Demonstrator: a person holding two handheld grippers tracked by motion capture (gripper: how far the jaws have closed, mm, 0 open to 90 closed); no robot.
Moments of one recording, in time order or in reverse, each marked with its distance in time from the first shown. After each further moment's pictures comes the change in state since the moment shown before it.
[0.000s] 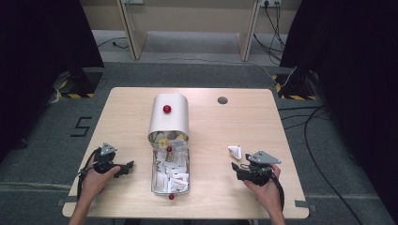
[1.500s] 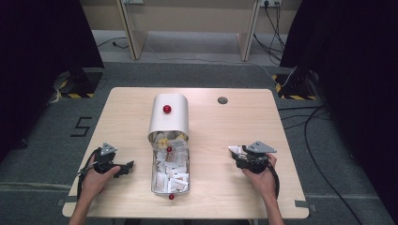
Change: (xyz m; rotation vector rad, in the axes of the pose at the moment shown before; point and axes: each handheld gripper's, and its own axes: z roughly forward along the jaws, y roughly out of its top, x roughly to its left) left arm 0.000 0.000 0.000 0.000 0.000 0.000; right arm -0.020 0.014 0.030 -0.017 -0.016 -0.014
